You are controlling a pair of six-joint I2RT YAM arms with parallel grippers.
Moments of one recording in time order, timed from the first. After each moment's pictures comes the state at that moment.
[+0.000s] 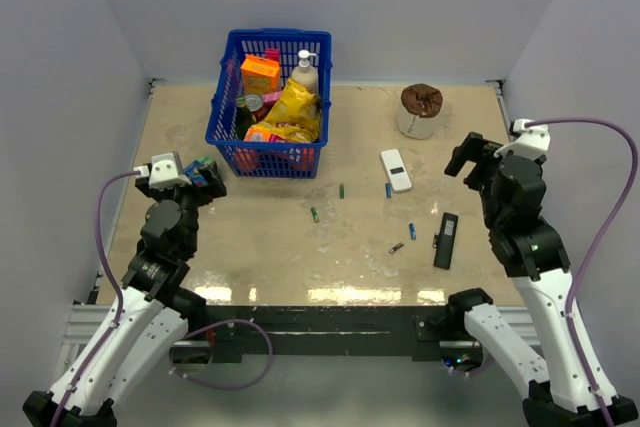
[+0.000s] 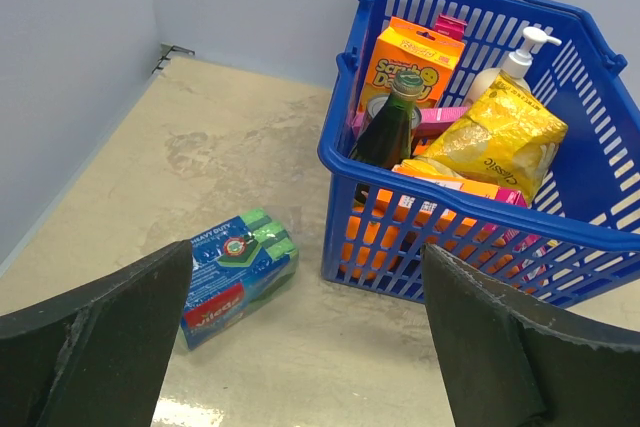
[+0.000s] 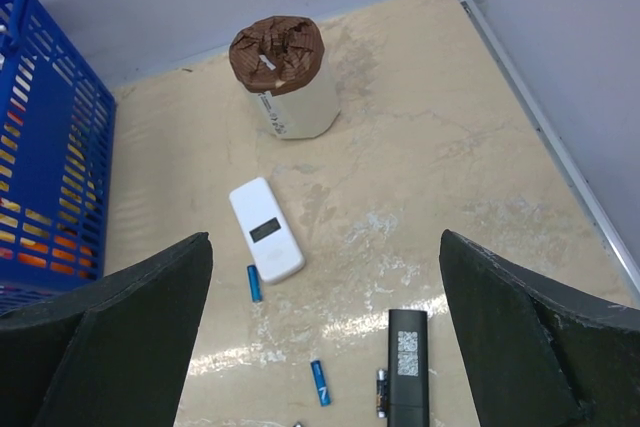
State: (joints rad) left arm -0.41 0.50 0.51 -0.02 -0.57 -0.18; right arm 0.24 0.70 0.99 -0.54 0.44 0.31
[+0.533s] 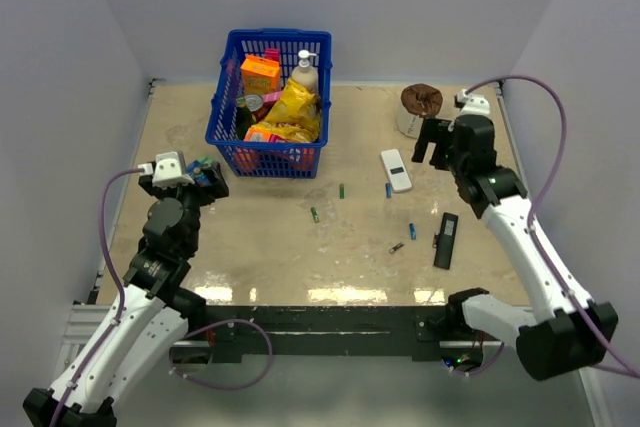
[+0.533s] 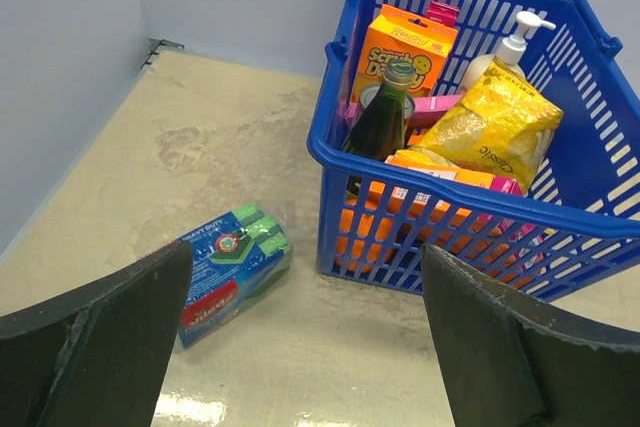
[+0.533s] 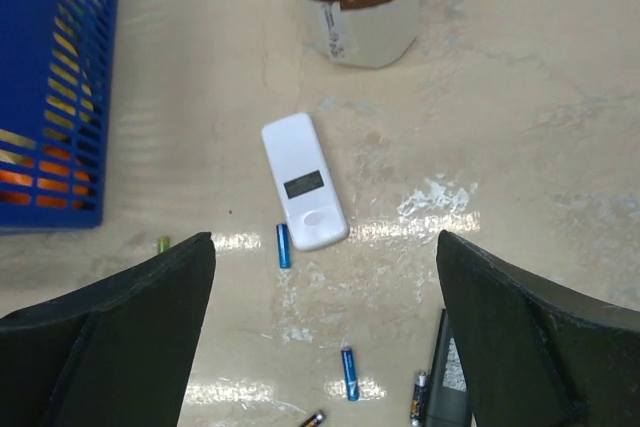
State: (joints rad) left arm -0.41 0.51 0.51 -0.02 -0.55 -0.17; right arm 0.24 1.03 1.04 -0.47 0.24 0.29
